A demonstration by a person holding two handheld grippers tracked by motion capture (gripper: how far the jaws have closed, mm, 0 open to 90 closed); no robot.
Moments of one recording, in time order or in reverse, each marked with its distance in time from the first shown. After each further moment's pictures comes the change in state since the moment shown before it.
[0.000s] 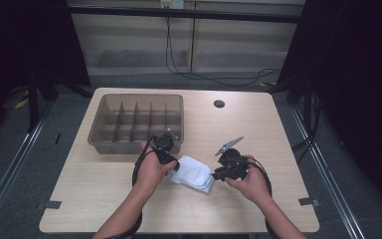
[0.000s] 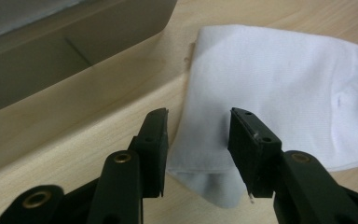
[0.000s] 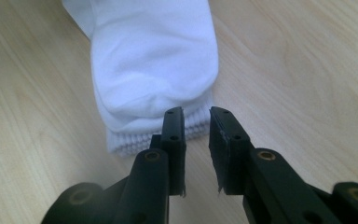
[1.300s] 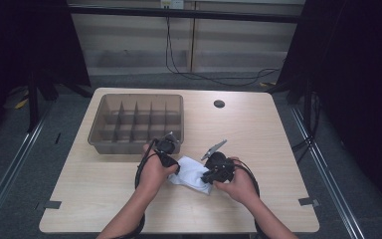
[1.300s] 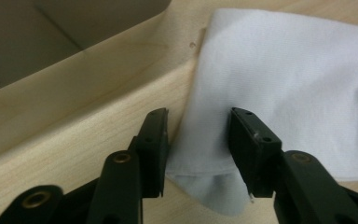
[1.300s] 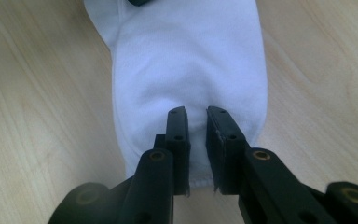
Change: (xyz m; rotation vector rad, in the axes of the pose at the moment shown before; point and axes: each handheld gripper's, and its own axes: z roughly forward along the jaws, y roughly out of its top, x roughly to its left) left arm 0.000 -0.004 0.010 0.015 0.011 -0.027; right arm 0.020 0.014 0.029 0.031 0.023 -0.063
